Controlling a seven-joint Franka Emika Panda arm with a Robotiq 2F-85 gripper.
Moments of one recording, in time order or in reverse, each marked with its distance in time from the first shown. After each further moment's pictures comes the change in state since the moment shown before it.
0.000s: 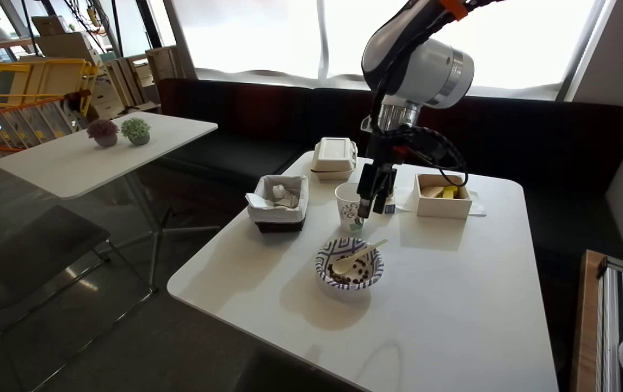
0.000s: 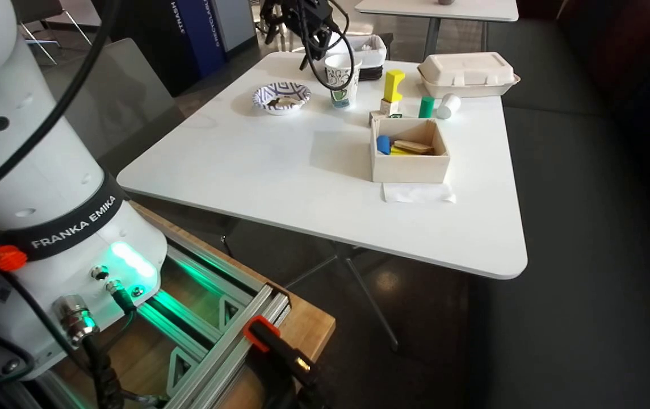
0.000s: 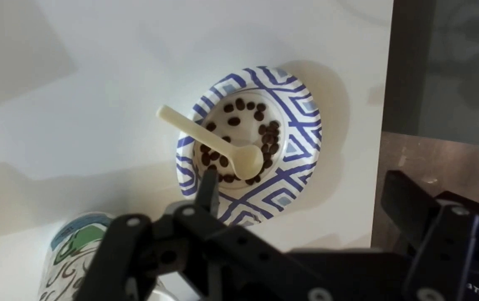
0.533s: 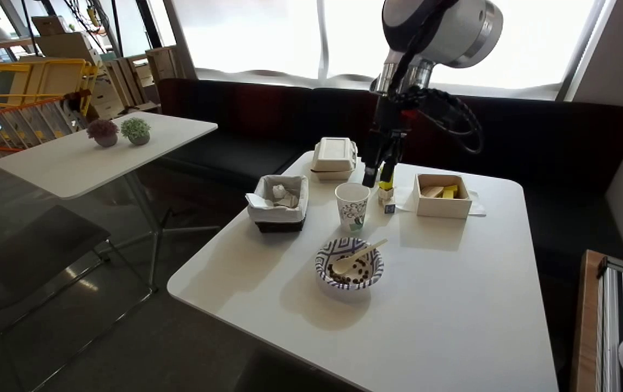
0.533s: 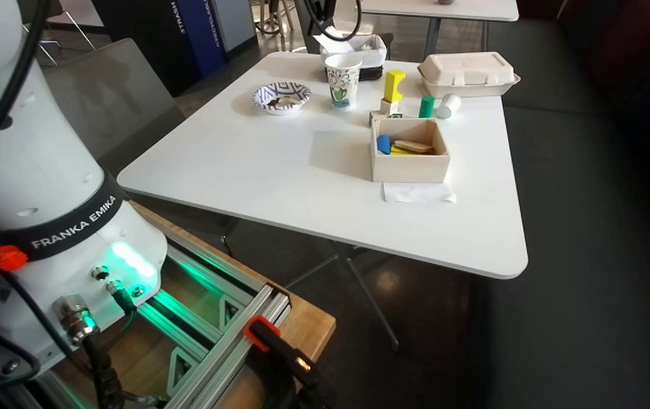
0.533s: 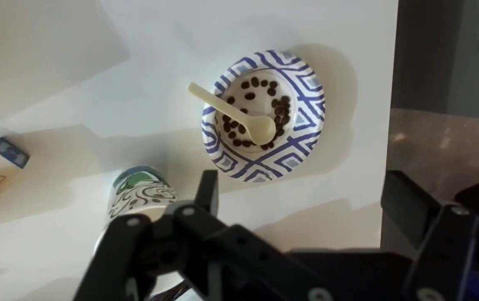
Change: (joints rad) arm 0.035 -0.169 -0.043 -0.035 -0.160 0.006 0.188
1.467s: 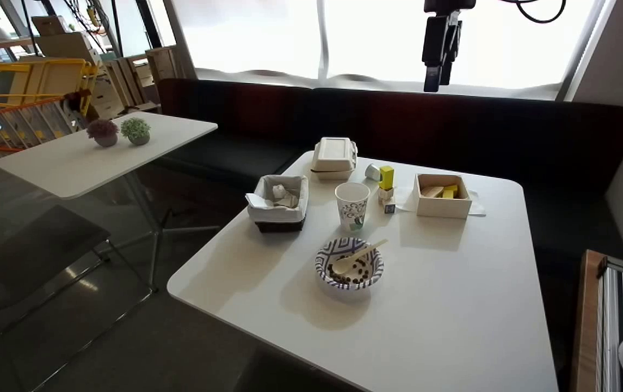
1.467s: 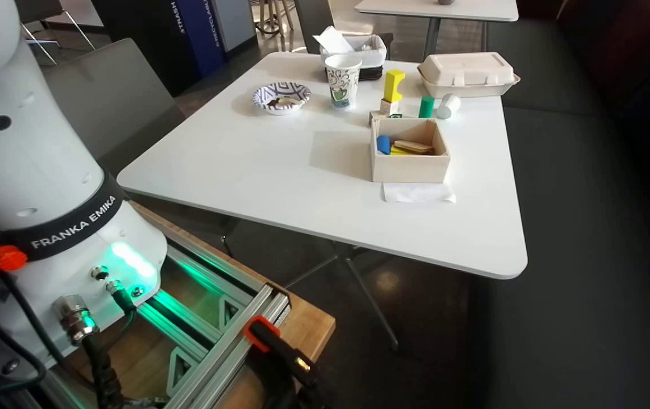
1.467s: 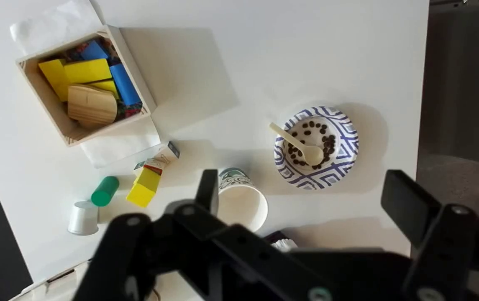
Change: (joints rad) arm -0.012 -0.309 -0.052 0.169 -0.449 -0.462 0.214
